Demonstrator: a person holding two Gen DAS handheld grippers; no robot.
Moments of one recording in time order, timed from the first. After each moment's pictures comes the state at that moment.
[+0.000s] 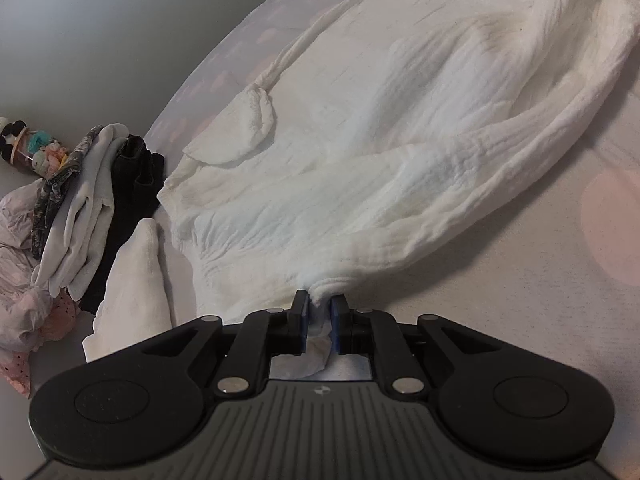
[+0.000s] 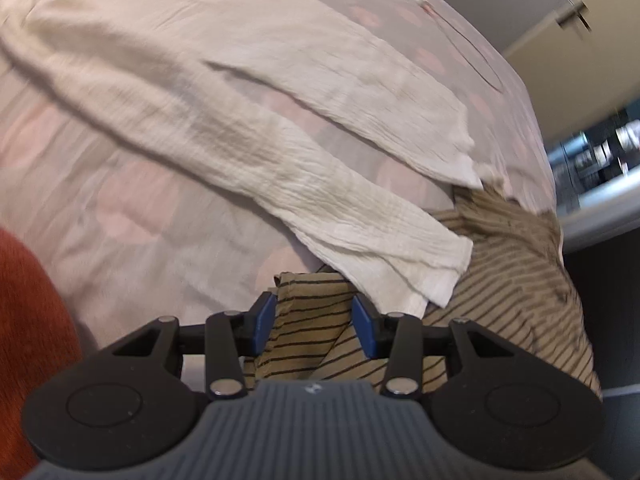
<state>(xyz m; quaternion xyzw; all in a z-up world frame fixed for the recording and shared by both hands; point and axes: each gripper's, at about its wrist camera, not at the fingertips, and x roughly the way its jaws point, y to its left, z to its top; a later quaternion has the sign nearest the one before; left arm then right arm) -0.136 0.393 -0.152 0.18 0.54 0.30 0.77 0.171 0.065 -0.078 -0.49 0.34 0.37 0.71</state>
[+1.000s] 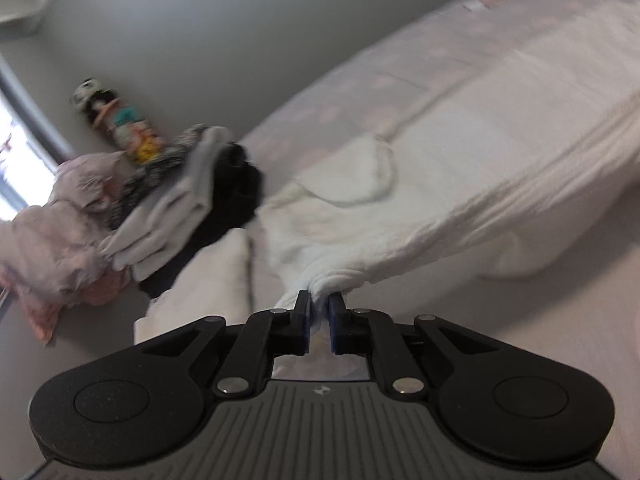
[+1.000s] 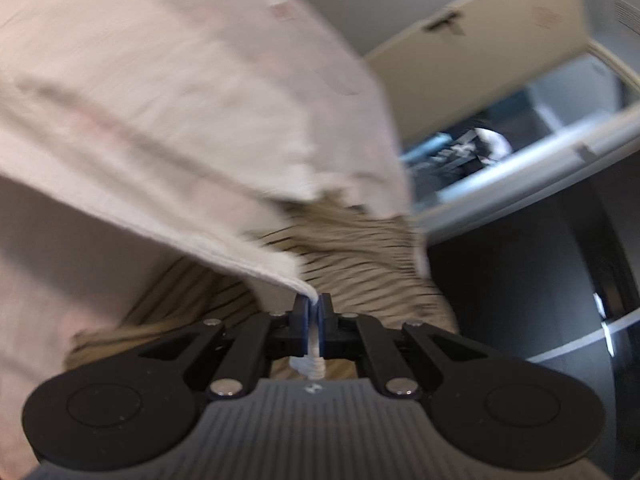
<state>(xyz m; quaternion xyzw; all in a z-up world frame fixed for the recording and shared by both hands) -0.159 0.416 -0.097 0.14 0.41 0.45 0.78 0.235 0.071 -0.066 -0.50 0.22 0.17 0.82</state>
